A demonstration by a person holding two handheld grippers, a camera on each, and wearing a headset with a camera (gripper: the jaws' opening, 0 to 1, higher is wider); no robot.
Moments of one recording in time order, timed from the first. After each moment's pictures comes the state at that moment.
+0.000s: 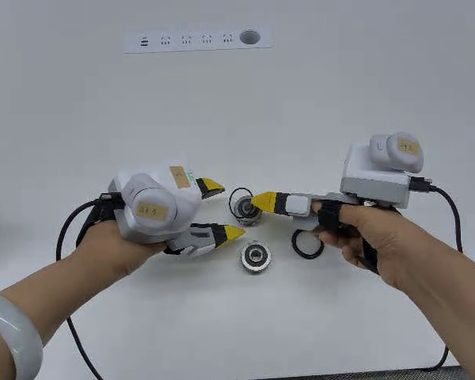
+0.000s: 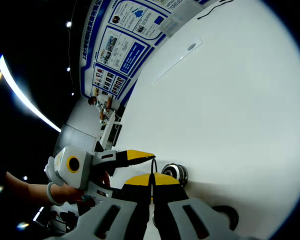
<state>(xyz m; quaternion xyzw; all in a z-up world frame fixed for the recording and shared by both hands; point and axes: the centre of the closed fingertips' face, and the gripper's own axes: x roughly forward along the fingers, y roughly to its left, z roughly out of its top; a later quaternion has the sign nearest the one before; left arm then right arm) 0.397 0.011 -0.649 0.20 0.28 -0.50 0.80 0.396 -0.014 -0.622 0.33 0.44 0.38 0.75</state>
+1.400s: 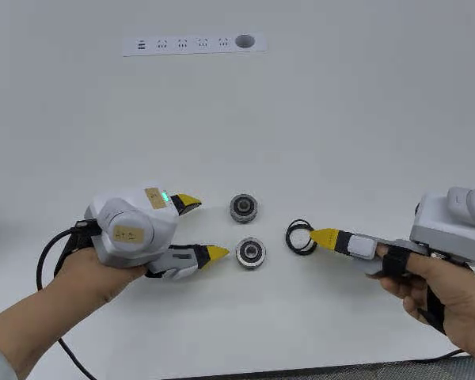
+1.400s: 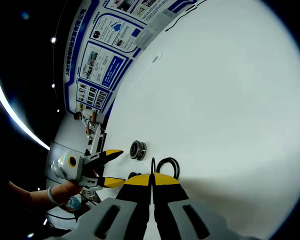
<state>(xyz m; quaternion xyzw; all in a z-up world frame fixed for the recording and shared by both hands) 0.369 0.032 -0.656 0.18 0.30 -0.47 0.81 0.350 -0.104 -0.644 0.36 0.45 0.28 0.77</state>
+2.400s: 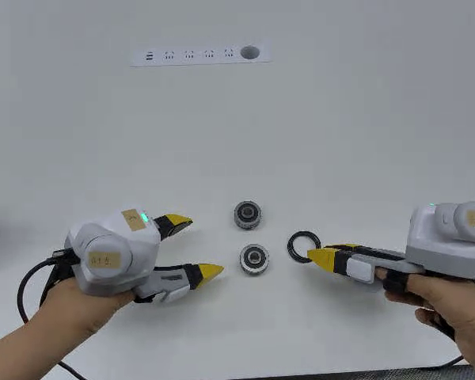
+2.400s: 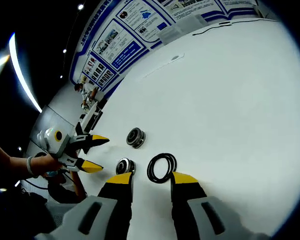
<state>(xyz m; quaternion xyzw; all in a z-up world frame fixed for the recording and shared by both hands) 0.345 0.049 -0.639 0.12 0.30 -0.44 0.84 0.339 -0.104 -0.643 0.20 0.42 0.34 0.82</state>
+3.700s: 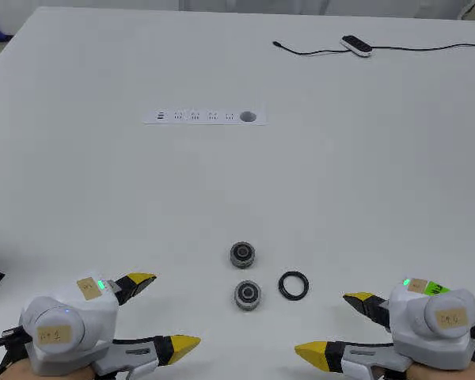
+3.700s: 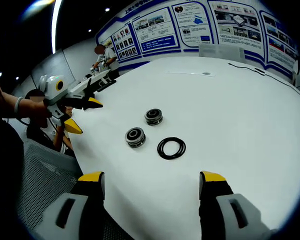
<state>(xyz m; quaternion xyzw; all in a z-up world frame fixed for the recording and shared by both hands) 0.293 0.081 -0.615 0.09 0.28 -0.40 0.87 0.291 -0.117 -0.634 -0.03 0.36 0.39 0.85</state>
